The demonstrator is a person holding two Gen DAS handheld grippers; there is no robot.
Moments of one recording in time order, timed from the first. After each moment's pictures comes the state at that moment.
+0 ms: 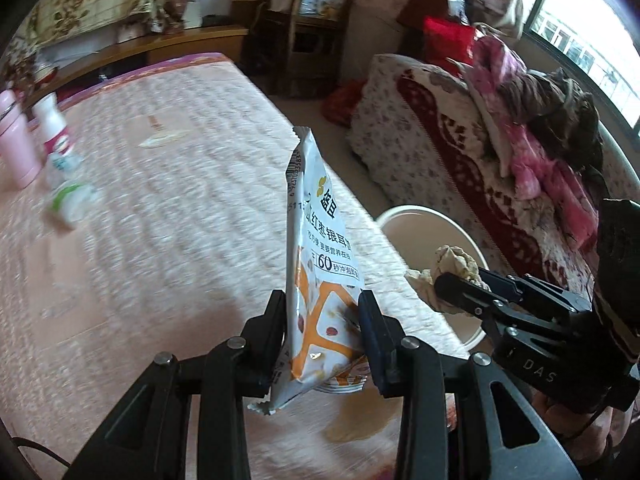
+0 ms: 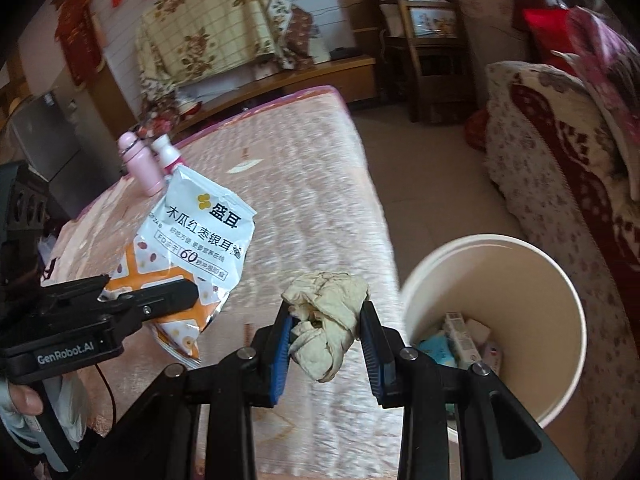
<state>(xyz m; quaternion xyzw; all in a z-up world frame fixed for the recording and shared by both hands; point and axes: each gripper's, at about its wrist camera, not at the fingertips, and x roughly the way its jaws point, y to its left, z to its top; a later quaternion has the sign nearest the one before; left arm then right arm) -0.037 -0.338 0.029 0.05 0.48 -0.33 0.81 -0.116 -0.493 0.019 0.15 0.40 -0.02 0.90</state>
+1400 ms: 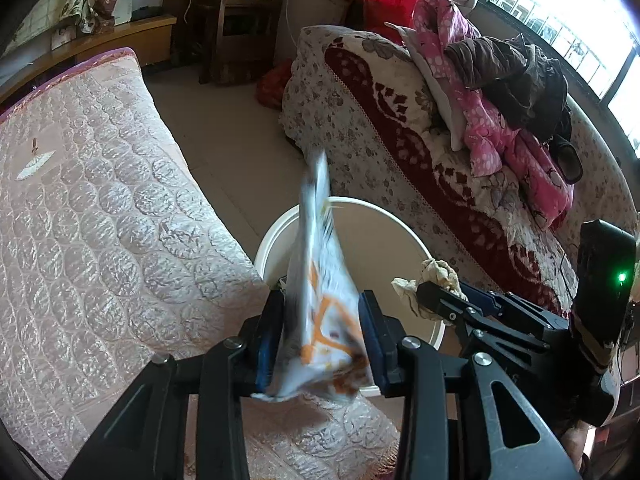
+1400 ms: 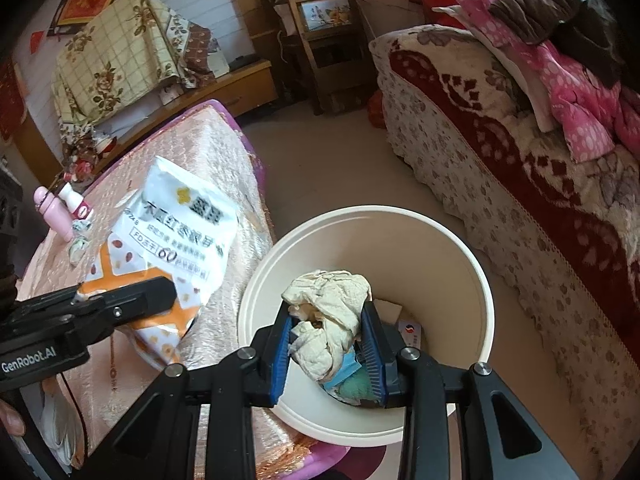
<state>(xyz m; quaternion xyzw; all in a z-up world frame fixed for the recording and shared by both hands) -0.043 -0.457 -0.002 0.06 0.49 -0.41 0.77 -0.158 -0.604 -0.015 0.20 0.41 -0.16 0.87</state>
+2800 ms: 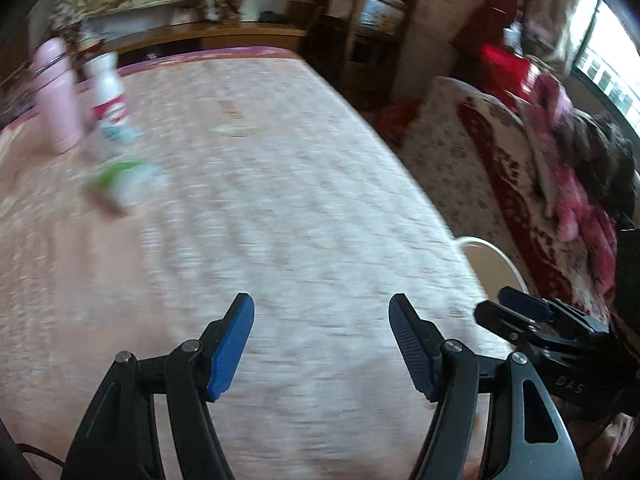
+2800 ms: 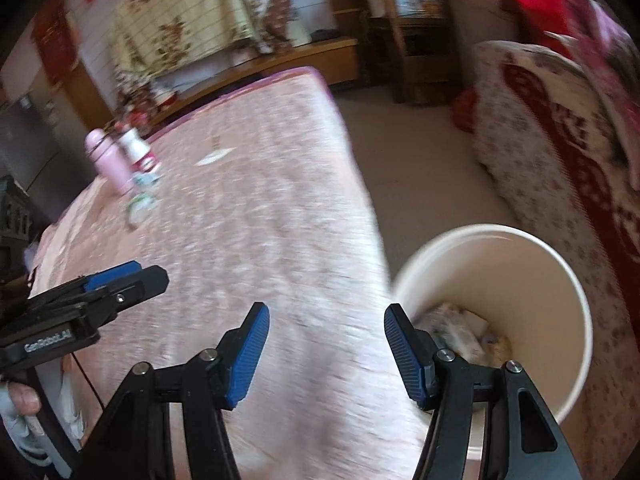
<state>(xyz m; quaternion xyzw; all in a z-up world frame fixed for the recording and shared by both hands) 0.023 -0.259 0.003 0.00 0.48 -0.24 0.84 -0.070 -0.486 -0.001 0.15 0.44 -0.03 0.88</state>
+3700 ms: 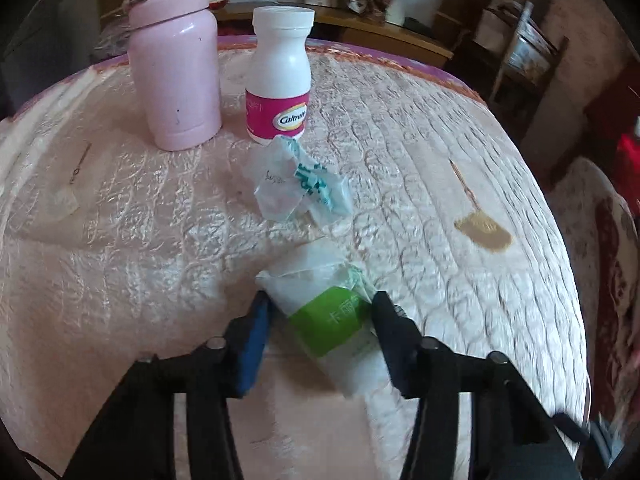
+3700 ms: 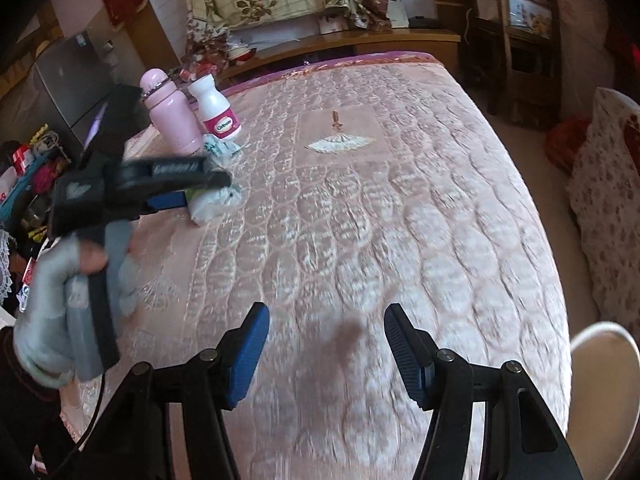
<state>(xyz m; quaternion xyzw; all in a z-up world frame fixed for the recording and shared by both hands) 0.189 -0.164 -0.036 -0.06 0.51 -0.07 0.85 0.054 -0.376 -0.019 0.09 0.46 0.09 0.88</state>
